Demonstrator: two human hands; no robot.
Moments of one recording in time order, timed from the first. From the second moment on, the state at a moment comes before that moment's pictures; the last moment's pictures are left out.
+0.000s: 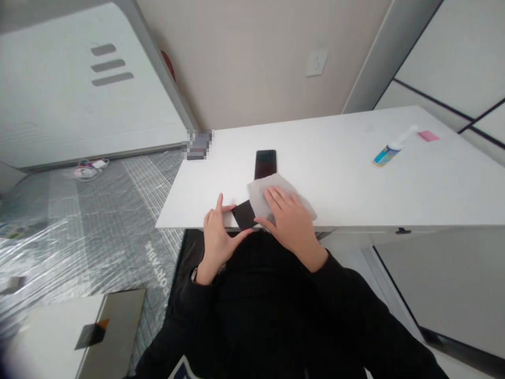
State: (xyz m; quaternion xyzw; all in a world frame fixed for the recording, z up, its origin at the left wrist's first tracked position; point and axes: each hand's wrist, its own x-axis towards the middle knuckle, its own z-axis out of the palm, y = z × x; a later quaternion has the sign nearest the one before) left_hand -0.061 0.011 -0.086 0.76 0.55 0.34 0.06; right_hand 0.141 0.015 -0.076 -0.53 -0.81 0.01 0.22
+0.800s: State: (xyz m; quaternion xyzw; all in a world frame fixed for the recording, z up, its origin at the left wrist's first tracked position) left_hand -0.062 0.013 -0.087 0.76 0.54 0.35 0.06; right_hand 0.138 0.014 -0.075 -0.54 -0.81 0.00 0.23
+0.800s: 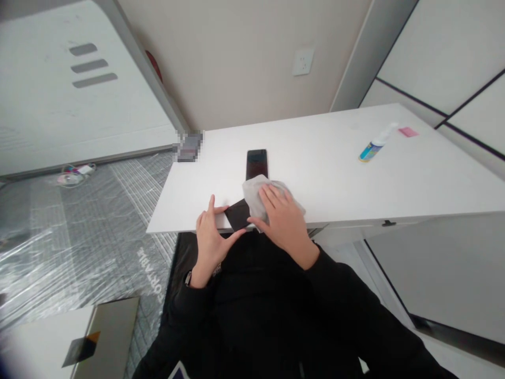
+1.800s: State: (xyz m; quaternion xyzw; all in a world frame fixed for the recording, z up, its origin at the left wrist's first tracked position) left_hand -0.067 0.012 -0.083 0.76 0.55 0.33 0.07; right_hand 0.108 -0.005 -0.073 -0.42 -0.88 0.06 0.23
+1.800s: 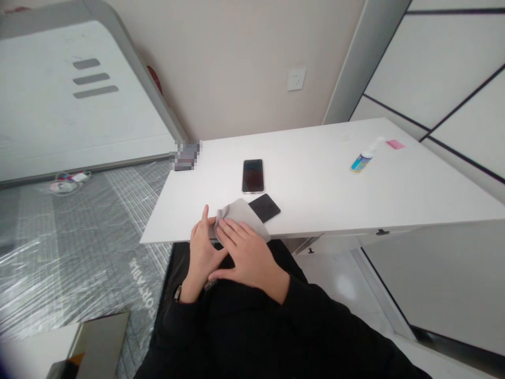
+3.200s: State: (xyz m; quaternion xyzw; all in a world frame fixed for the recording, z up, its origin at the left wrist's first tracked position) left_hand -0.068 0.012 -0.081 0.78 0.52 0.34 0.09; right_hand 0.138 0.011 -0.080 -0.56 -0.79 0.00 0.25
